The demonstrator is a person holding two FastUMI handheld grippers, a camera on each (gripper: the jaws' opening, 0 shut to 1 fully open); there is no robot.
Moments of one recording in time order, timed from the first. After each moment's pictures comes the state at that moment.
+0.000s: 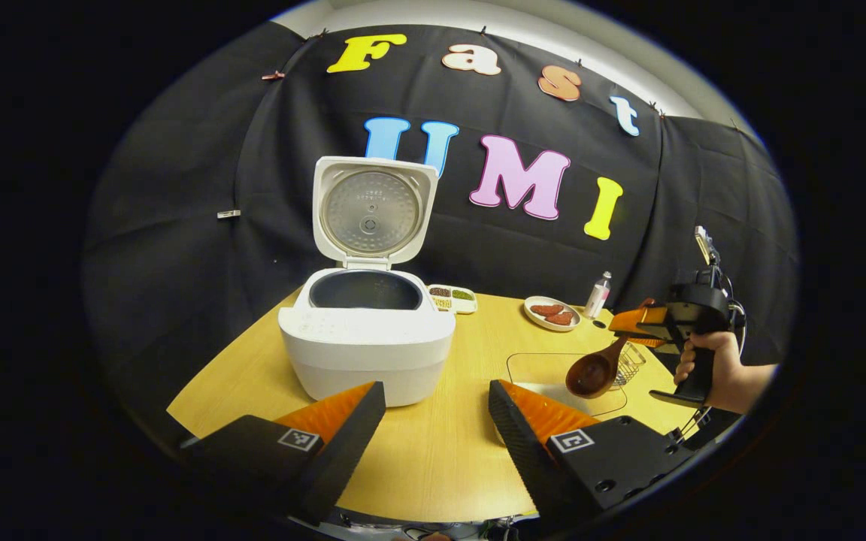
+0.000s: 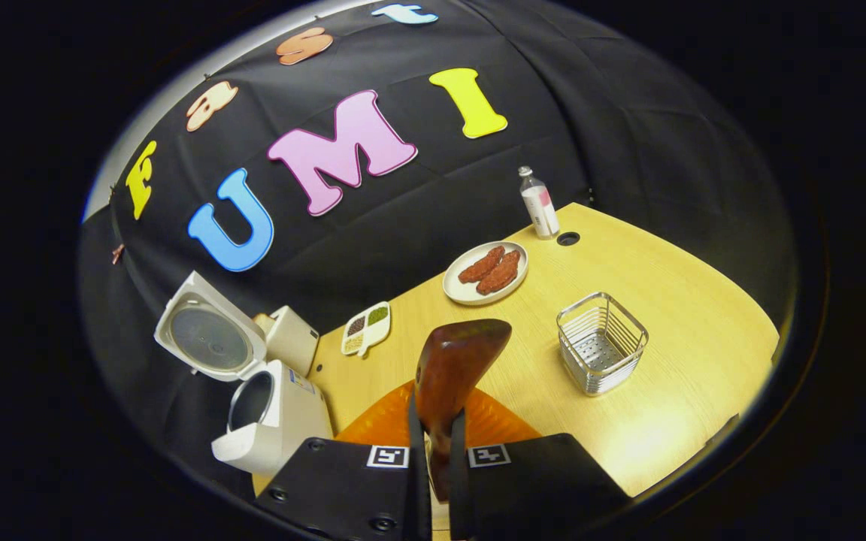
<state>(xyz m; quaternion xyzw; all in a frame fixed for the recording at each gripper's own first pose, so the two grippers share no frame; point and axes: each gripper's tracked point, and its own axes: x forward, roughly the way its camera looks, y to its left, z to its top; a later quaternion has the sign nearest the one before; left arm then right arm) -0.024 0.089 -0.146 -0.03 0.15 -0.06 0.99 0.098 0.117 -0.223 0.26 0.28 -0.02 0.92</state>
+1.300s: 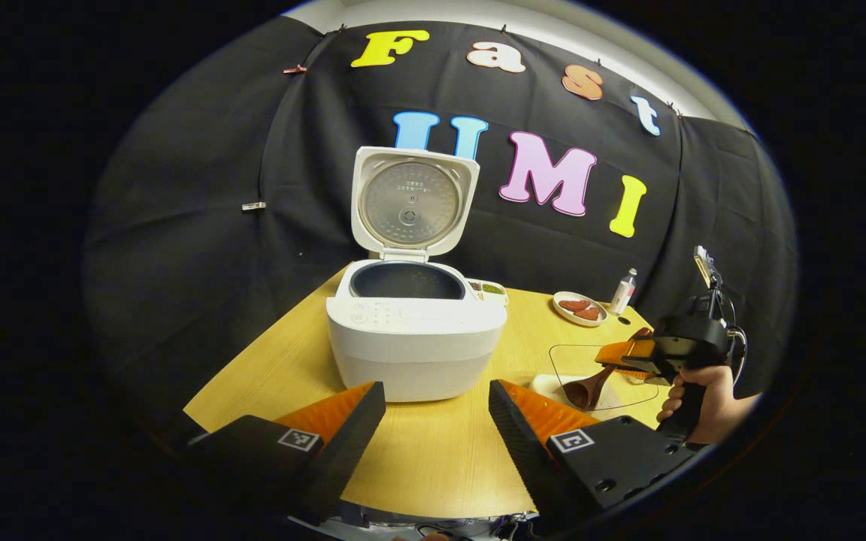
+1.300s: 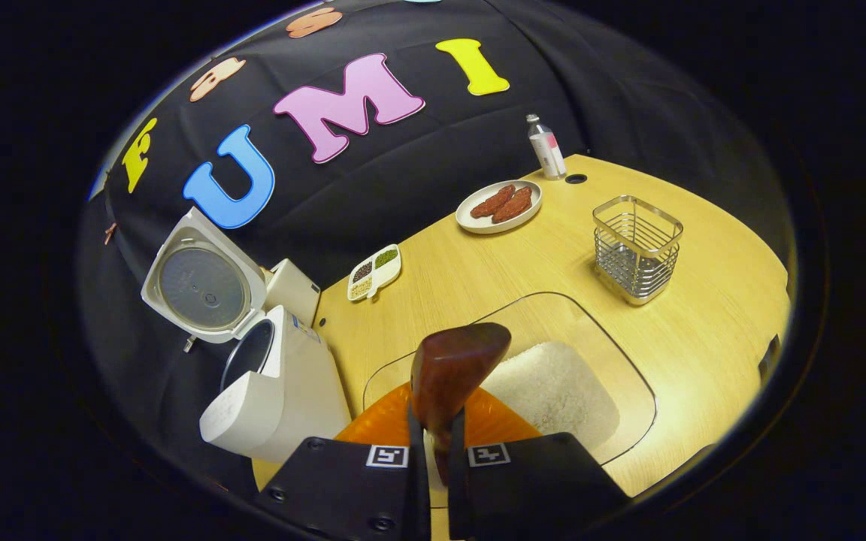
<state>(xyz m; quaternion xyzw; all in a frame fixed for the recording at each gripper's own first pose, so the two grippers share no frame) -0.027 0.141 -0.159 -0.04 0.16 -0.03 0.99 0.056 0.224 -0.250 0.30 0.34 -0.01 0.89</state>
